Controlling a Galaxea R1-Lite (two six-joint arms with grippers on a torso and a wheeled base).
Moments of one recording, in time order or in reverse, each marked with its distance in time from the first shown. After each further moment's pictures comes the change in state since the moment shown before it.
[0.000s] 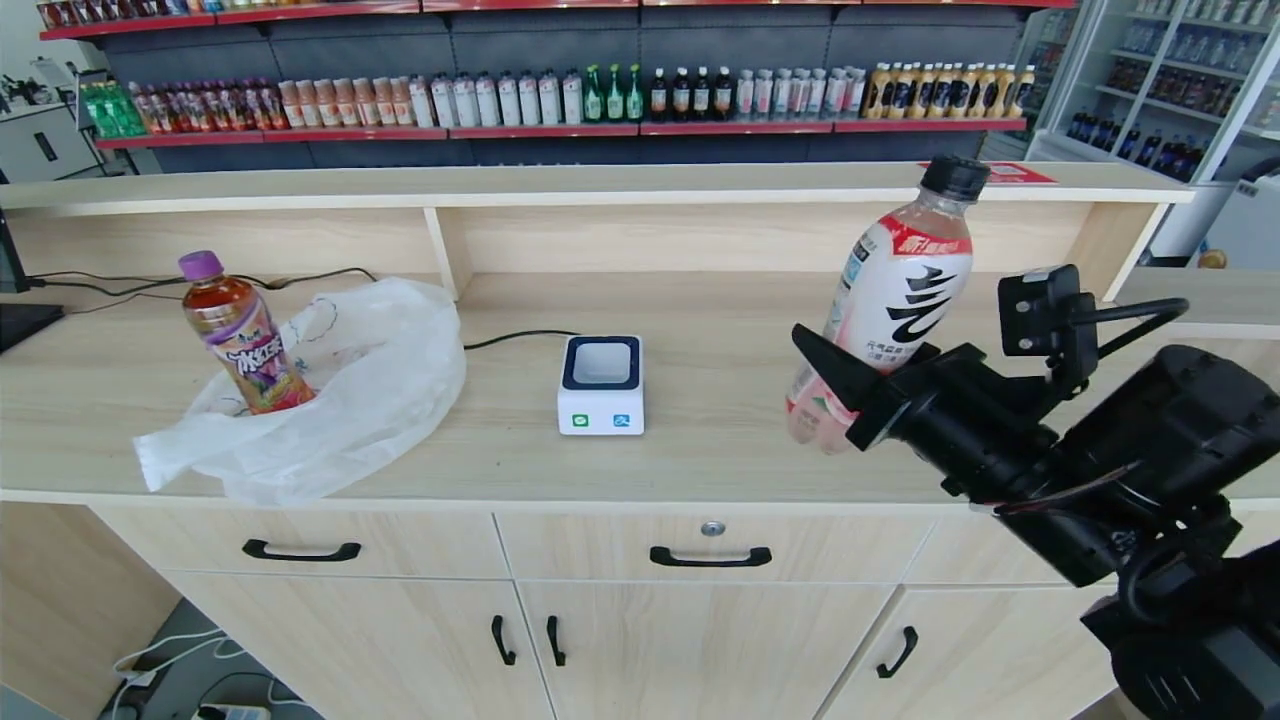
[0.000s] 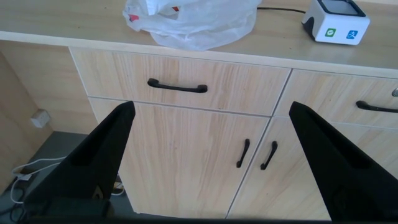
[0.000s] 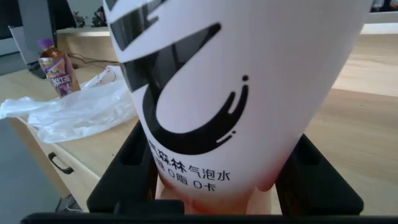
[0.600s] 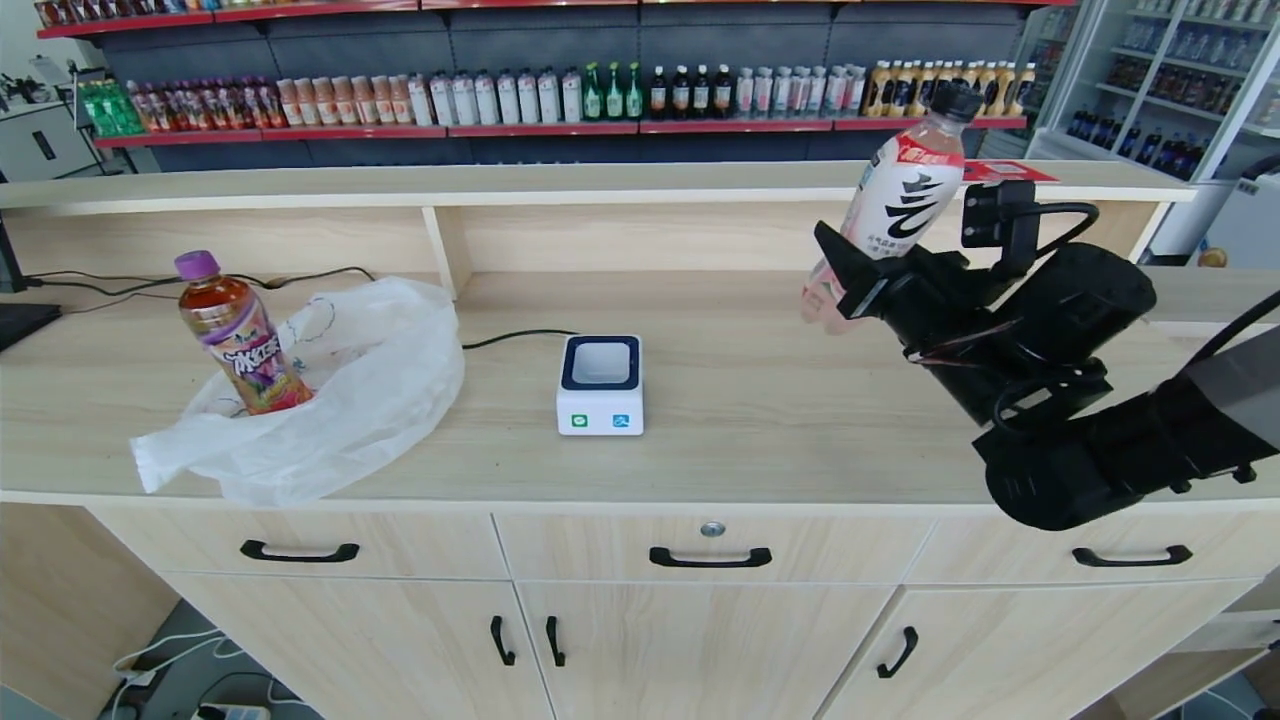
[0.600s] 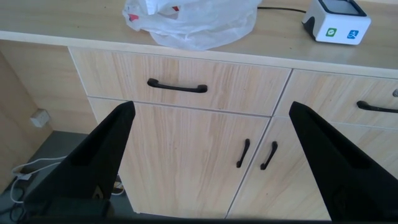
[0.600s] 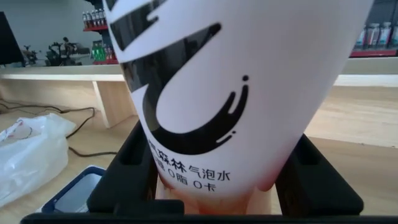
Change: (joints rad) left arm 0.000 0.000 0.000 0.000 0.000 -0.001; right arm -0.190 0.238 -0.494 0.112 0.011 0.019
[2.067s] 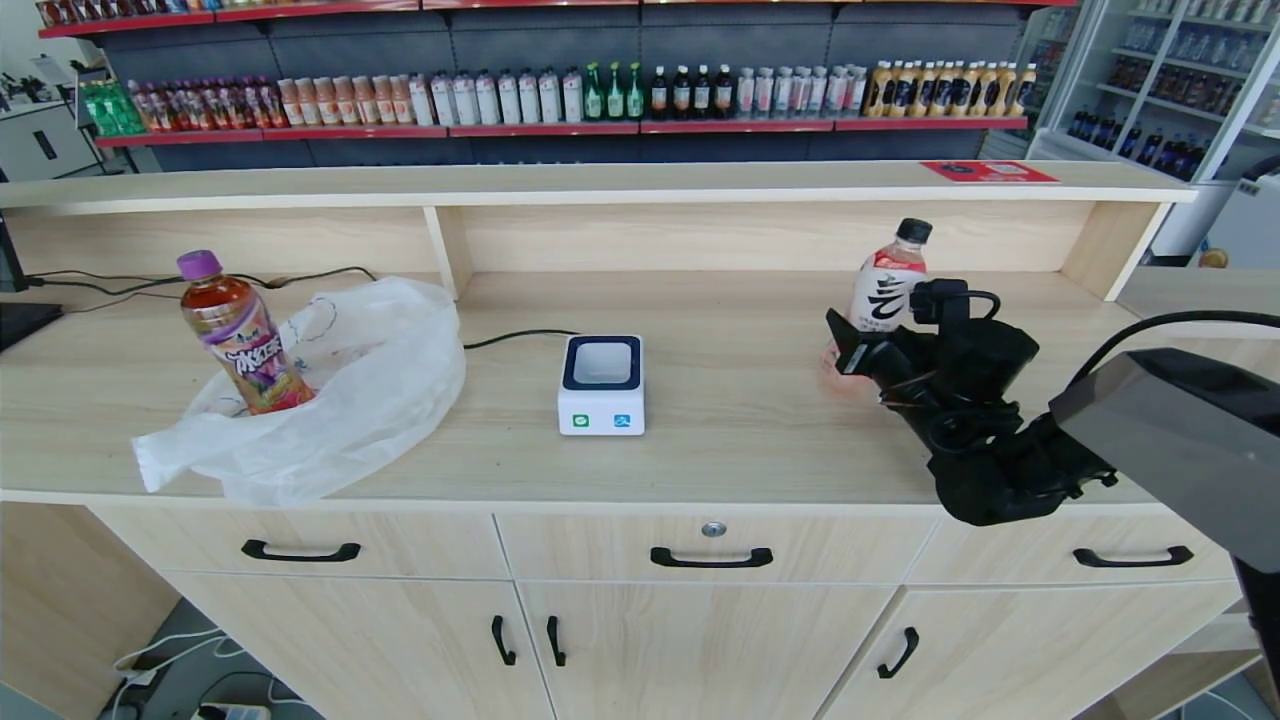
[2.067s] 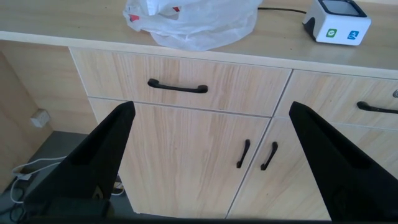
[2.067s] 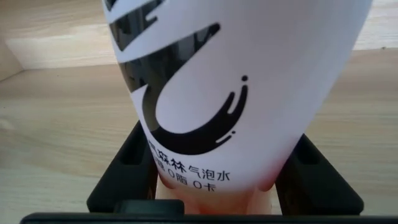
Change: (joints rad) left arm 0.000 0.000 0.000 -0.002 0.000 0.000; right arm -0.152 0.329 -0.212 0.102 -0.101 0.026
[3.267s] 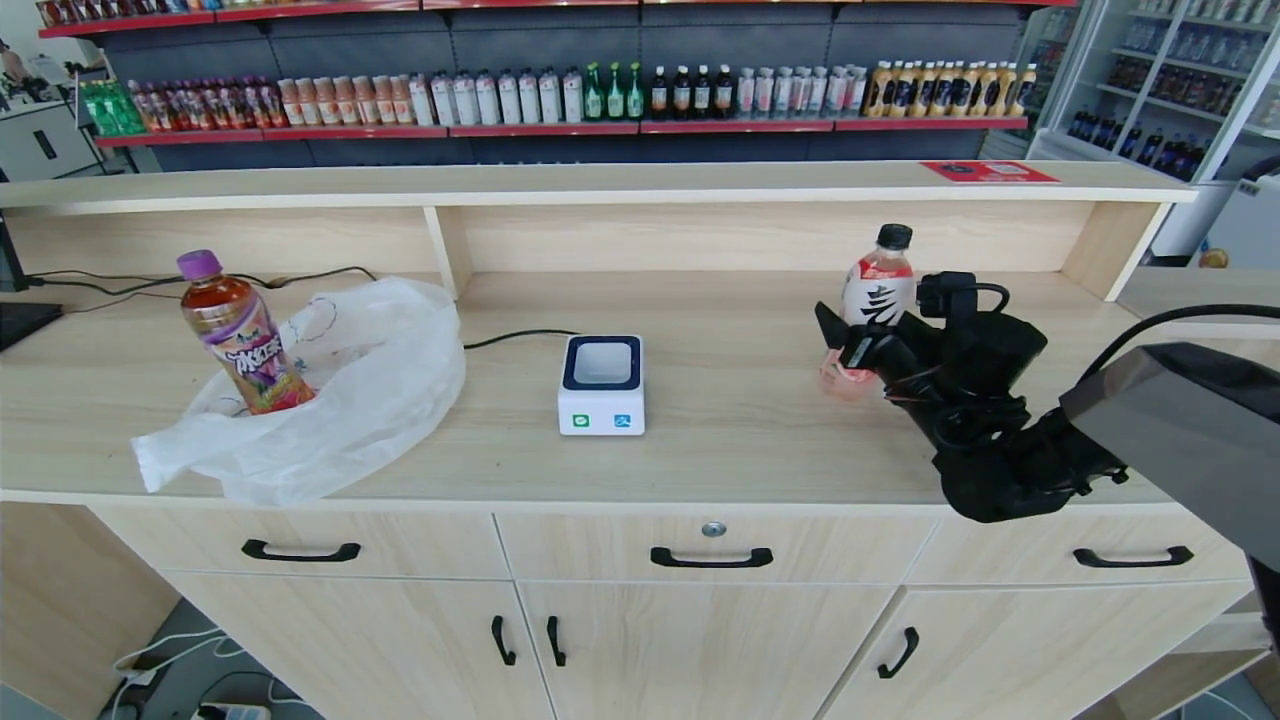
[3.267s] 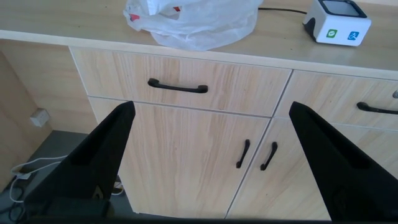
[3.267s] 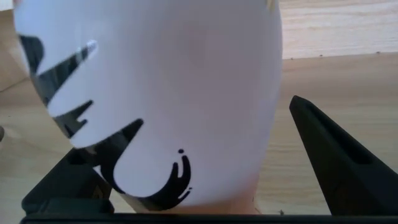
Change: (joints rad) left arm 0.000 0.000 0.000 0.000 0.001 -0.004; right arm 0.001 -0.024 0.008 0.009 -0.013 0.010
